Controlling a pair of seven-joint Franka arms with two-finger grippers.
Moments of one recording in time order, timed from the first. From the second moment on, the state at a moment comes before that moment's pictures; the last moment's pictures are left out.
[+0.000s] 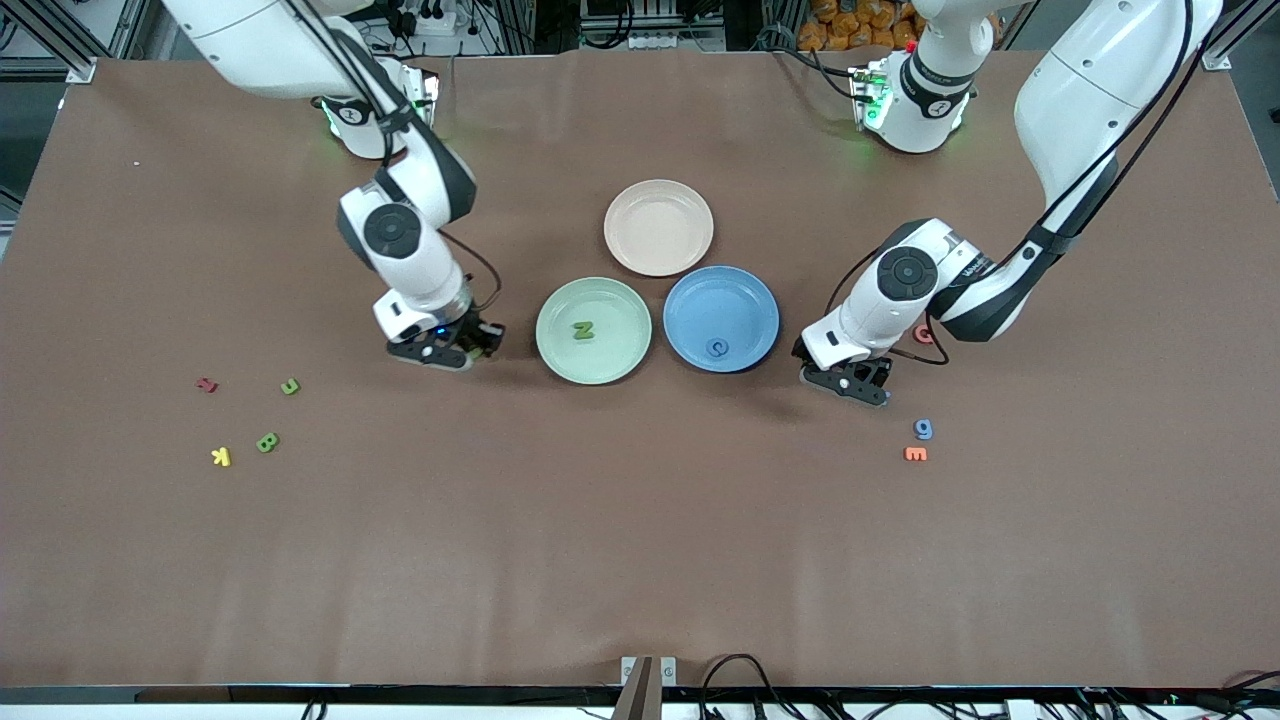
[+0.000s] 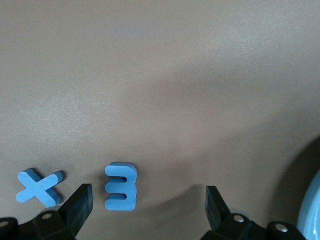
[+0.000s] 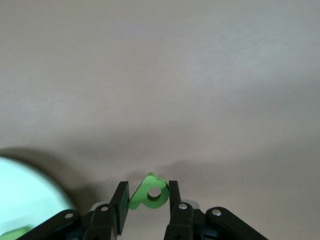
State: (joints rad) left arm 0.26 0.58 -0.63 -2.16 0.65 2.60 -0.46; right arm 0.18 0.34 0.30 -2.28 -0.21 2.66 0.87
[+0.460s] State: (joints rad) left arm 0.29 0.58 -0.63 -2.16 0.65 2.61 -0.40; right arm 0.39 0.34 0.29 -2.18 -0.13 2.55 1.03
